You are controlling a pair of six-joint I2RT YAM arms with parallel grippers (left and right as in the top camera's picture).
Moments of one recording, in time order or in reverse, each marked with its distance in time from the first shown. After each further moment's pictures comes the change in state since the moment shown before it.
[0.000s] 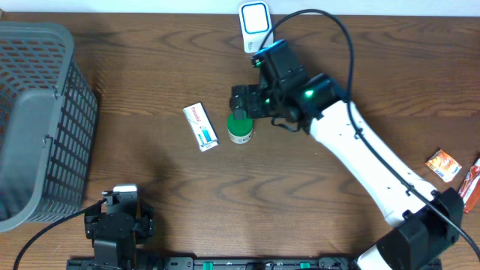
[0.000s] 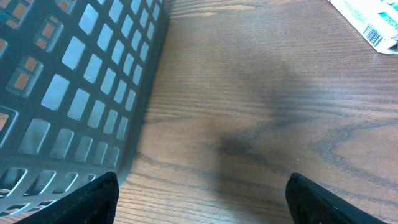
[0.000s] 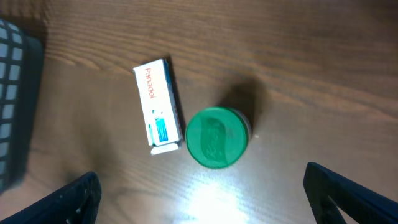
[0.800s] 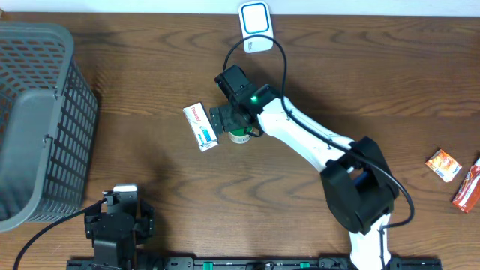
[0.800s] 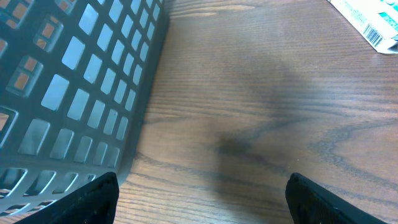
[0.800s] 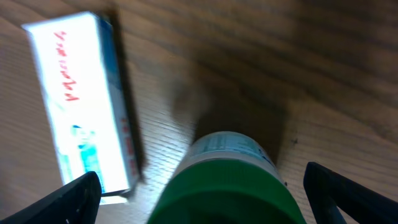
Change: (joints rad) left arm 0.000 0.000 0.000 0.000 0.000 0.000; right arm 0.076 0.343 0.001 0.158 0.081 -0.066
